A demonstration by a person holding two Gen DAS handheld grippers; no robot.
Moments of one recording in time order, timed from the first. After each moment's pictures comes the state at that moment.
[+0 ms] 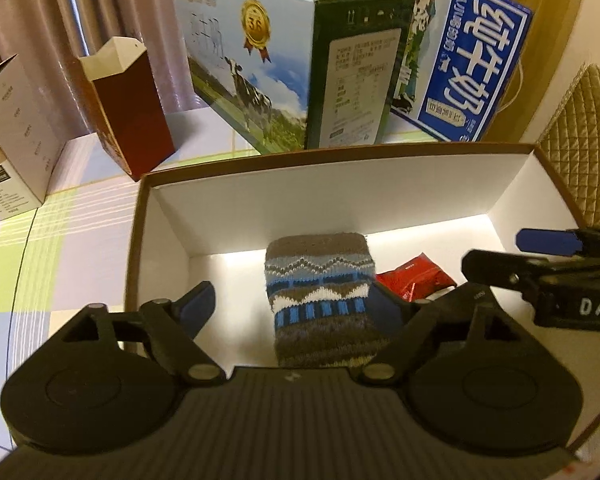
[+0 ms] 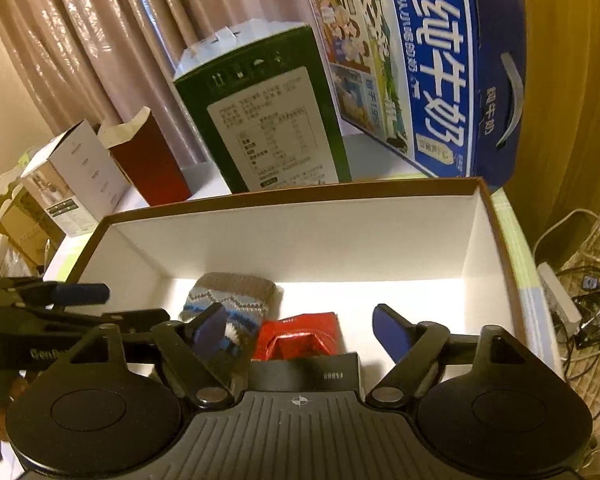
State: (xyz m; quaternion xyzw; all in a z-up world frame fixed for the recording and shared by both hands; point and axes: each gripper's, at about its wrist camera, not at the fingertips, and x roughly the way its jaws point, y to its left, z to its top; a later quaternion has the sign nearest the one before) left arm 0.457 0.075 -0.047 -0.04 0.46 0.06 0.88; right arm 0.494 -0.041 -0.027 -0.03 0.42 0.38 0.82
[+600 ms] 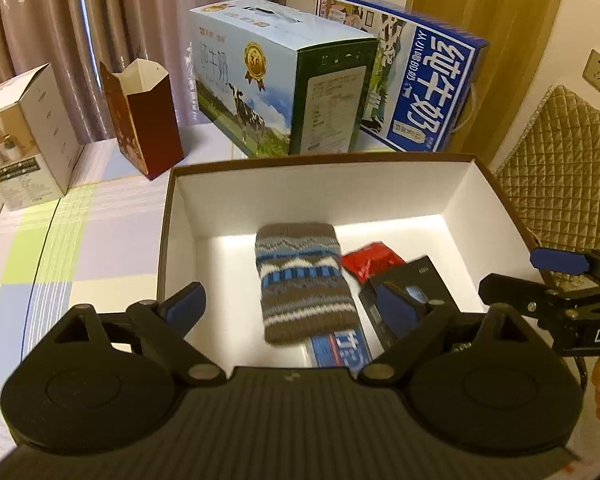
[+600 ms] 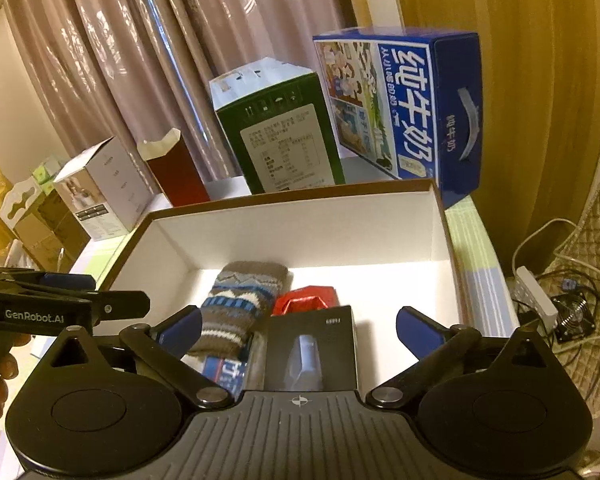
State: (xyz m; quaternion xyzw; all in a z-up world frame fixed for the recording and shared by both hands) left arm 0.386 0.058 0.002 -0.06 0.43 0.05 0.90; right arm 0.425 -0.096 0.012 -0.01 0.38 0.38 0.84
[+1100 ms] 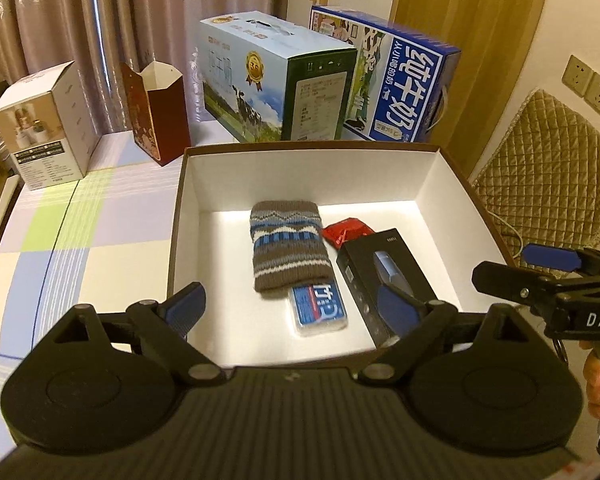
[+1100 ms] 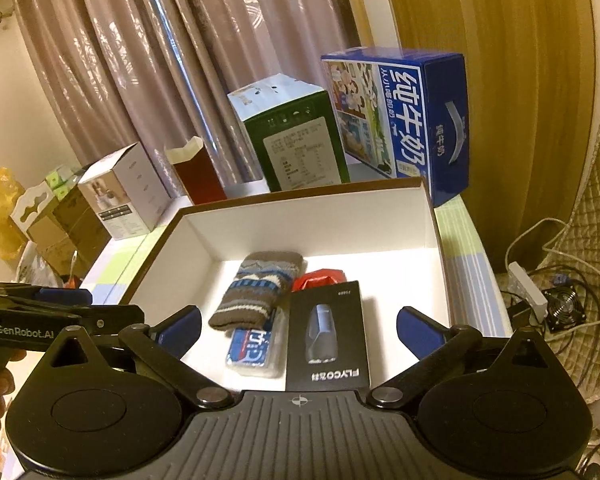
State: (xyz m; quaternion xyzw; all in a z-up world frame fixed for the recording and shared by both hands) left arm 0.316 0.036 0.031 -0.07 0.42 0.06 0.90; right arm 0.372 -0.128 0.039 0.00 0.37 0.39 0.84
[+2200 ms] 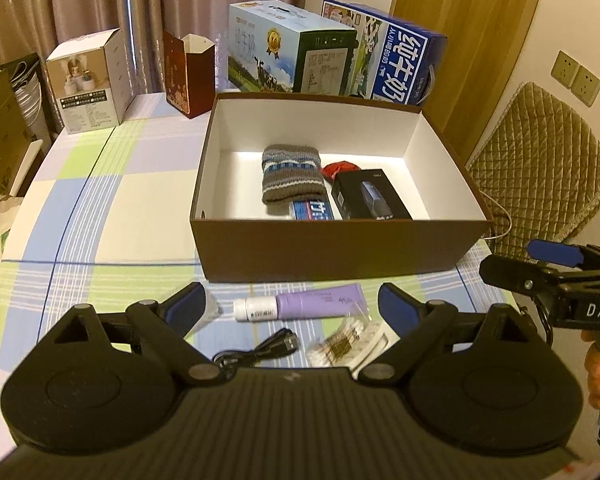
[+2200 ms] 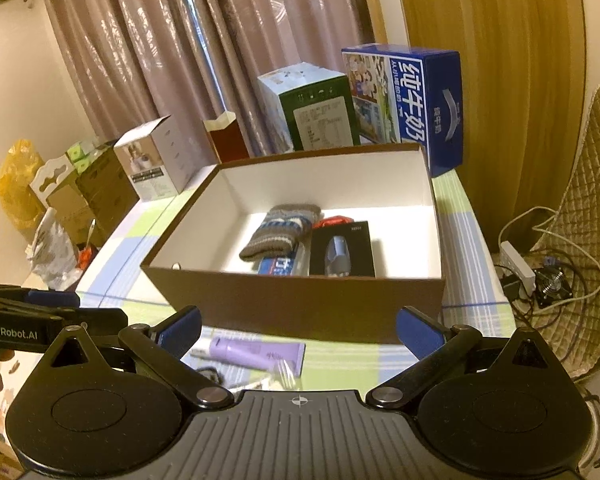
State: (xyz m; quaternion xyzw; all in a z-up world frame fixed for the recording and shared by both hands) left arm 0.198 0.005 0.030 -0.09 0.42 0.09 0.90; right arm 0.278 -0.180 0.043 -0.03 0.37 0.40 0.84
